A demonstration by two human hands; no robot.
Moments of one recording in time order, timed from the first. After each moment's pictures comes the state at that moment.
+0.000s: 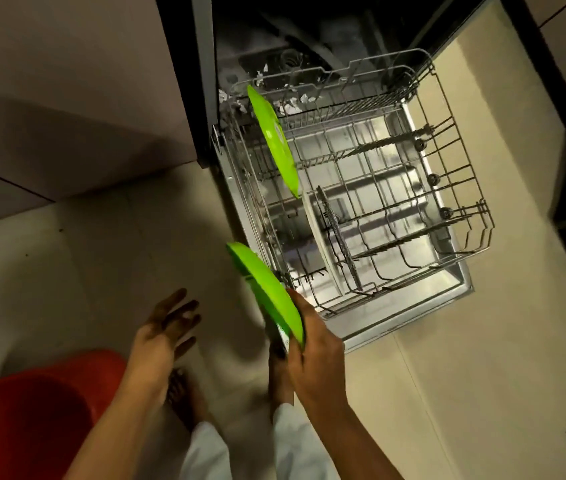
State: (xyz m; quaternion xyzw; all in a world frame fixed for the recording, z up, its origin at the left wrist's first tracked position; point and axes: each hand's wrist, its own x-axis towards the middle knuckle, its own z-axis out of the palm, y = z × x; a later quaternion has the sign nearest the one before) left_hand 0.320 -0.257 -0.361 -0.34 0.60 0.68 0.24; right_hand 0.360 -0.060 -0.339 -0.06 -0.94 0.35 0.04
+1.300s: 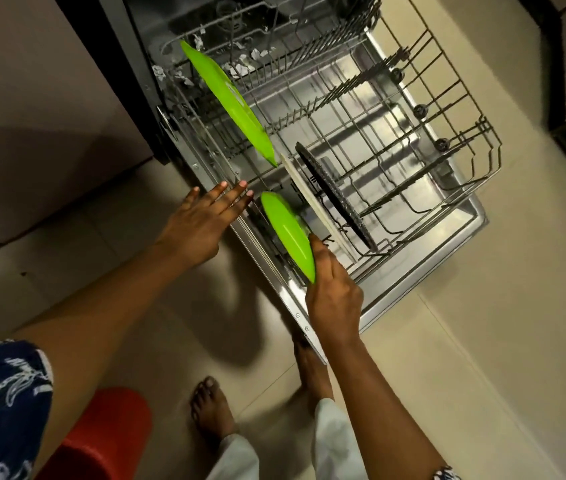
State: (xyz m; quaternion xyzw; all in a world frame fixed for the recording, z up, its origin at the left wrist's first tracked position) left_hand 0.155 -0.207 -0.466 0.40 0.90 0.02 0.19; right_hand 0.322 -0.050 -0.422 -0.17 -0.97 0.11 0.14
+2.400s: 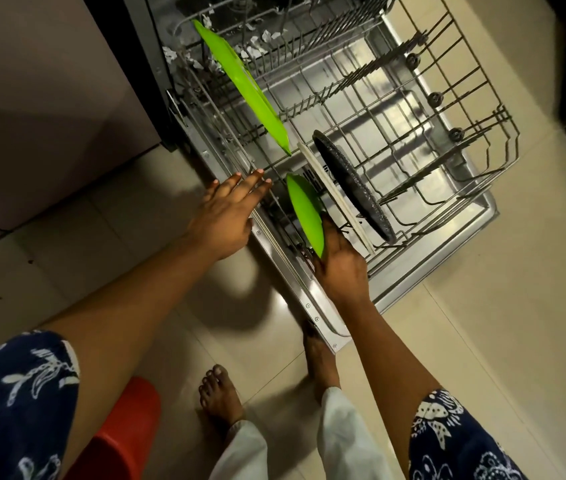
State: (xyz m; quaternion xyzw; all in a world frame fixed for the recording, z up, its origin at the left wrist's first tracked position) left_hand 0.161 -0.199 -0.471 0.36 0.91 0.13 0.18; right_hand 0.303 -0.030 -0.457 -0.19 -0.97 0.14 -0.11
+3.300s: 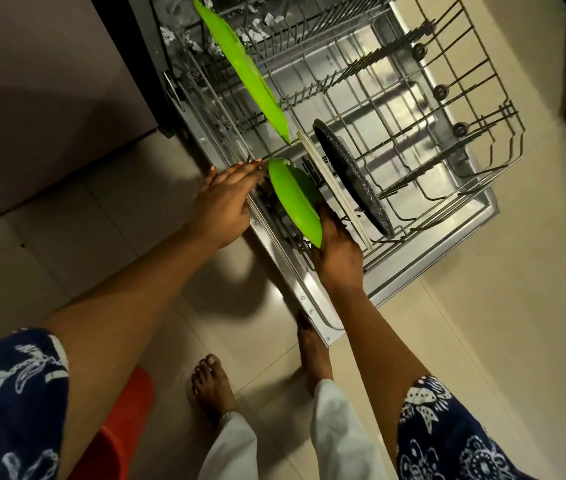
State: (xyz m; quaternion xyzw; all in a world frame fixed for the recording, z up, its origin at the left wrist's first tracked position) left_hand 0.165 -0.188 -0.476 0.28 0.91 0.27 0.16; right_hand 0.301 -0.023 -0.470 -0.21 -0.96 0.15 -0.10
